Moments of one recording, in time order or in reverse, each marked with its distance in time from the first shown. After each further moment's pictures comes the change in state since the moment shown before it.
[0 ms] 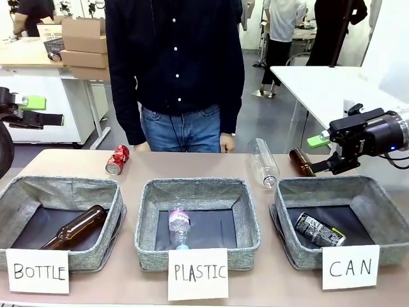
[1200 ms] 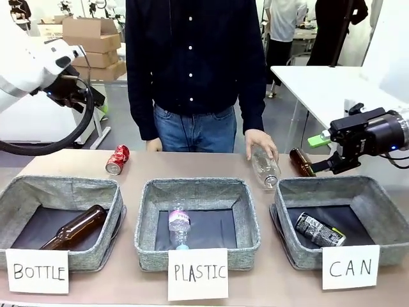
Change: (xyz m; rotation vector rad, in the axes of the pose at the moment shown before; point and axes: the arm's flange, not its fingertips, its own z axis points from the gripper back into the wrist) left arm 0.138 0.143 -0.095 1.001 0.276 -0.022; right arm 0.000 0.001 0.000 -0.002 -0.001 0.003
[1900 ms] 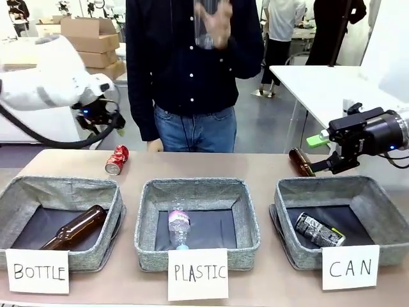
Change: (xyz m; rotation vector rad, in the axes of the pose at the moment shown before) left arm 0.026 0.028 -0.161 0.123 0.366 0.161; right arm 0.000 0.000 0.000 0.000 0.000 0.000
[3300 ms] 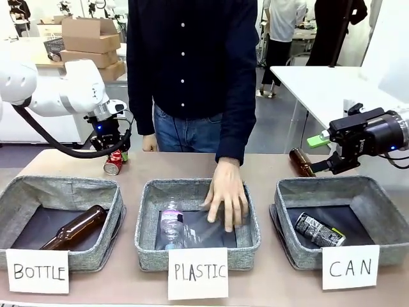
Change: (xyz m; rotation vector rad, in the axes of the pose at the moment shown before) left arm 0.008 0.009 -0.088 -0.027 0.289 0.057; right arm 0.000 0.000 0.000 0.000 0.000 0.000
